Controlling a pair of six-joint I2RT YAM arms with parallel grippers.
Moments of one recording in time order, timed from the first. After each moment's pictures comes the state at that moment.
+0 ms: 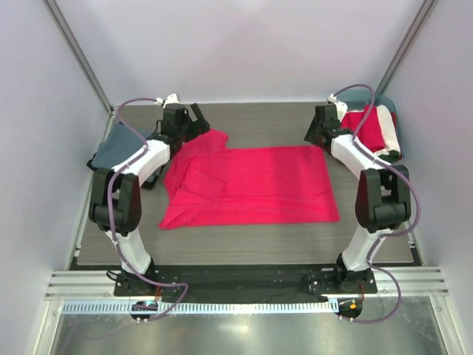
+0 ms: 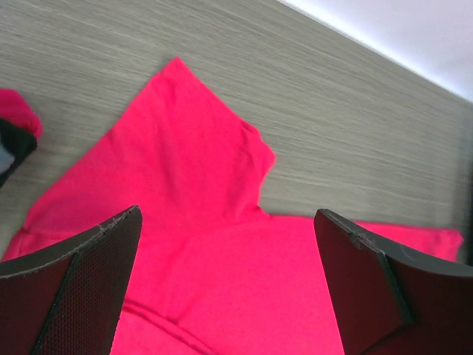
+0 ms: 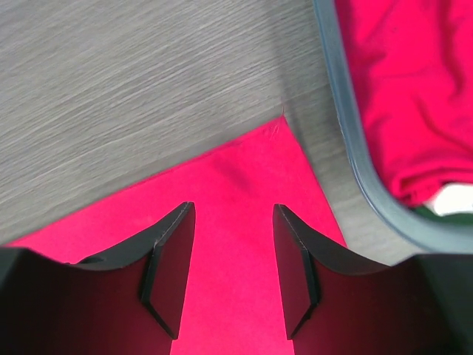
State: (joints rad) left arm -0.27 1.78 1.31 -0.03 -0.09 -0.60; right arm 0.14 1.75 1.30 -0.27 0.30 0.46
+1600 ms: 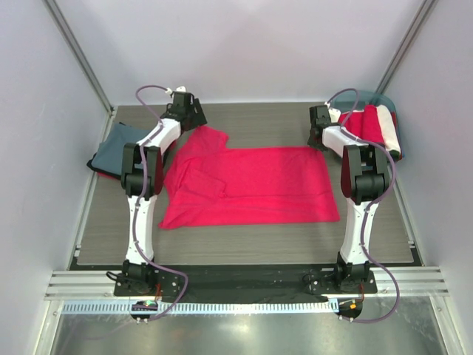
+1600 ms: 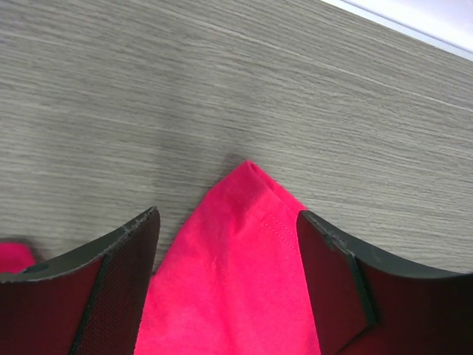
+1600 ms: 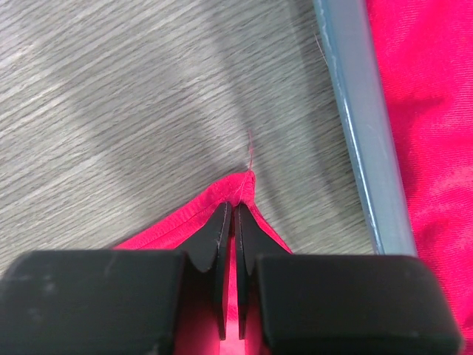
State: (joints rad) left arm -0.19 2.36 1.95 -0.25 -0.11 -0.46; right arm 0.09 2.15 1.57 -0.37 0.37 0.44
